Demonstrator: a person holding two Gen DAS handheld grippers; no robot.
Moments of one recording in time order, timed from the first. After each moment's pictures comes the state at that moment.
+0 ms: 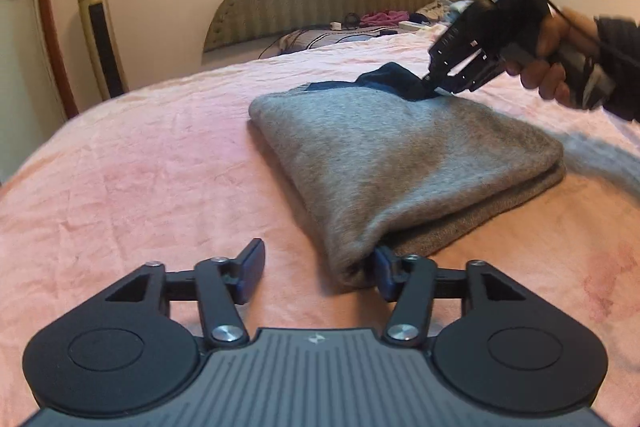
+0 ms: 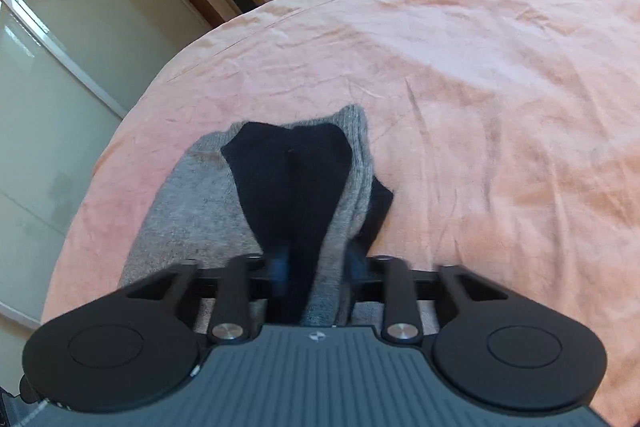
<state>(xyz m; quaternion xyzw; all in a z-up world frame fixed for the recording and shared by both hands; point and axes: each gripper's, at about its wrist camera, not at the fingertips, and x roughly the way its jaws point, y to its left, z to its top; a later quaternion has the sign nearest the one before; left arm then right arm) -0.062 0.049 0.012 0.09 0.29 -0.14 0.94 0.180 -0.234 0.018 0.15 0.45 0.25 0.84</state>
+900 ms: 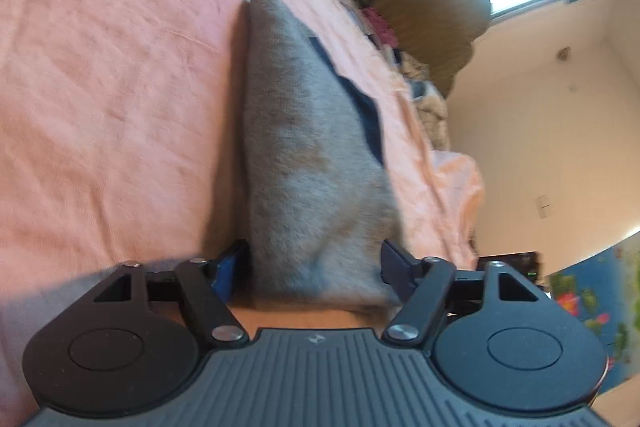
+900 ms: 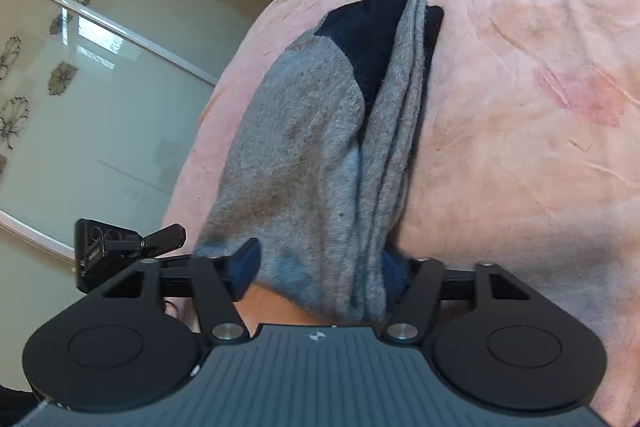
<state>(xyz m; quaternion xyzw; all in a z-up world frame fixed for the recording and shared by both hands) 0.016 0.105 -0.012 -0.37 0.43 -0.24 0.78 0.084 -0.247 -0.004 0.23 0.49 0.32 0.78</state>
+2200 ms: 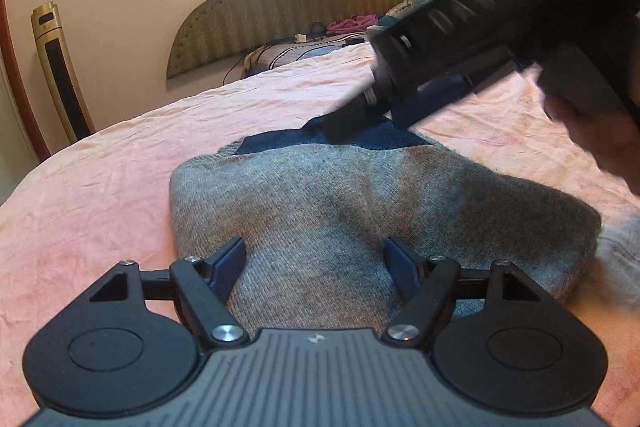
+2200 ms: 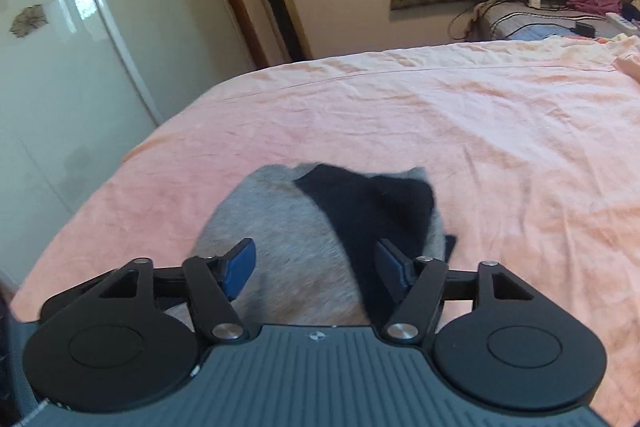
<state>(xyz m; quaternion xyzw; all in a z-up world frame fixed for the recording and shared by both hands) 0.004 -0.034 0.015 0.14 0.27 -0.16 0.94 0.088 -0.182 0.054 0.06 0.36 0.27 0.89</state>
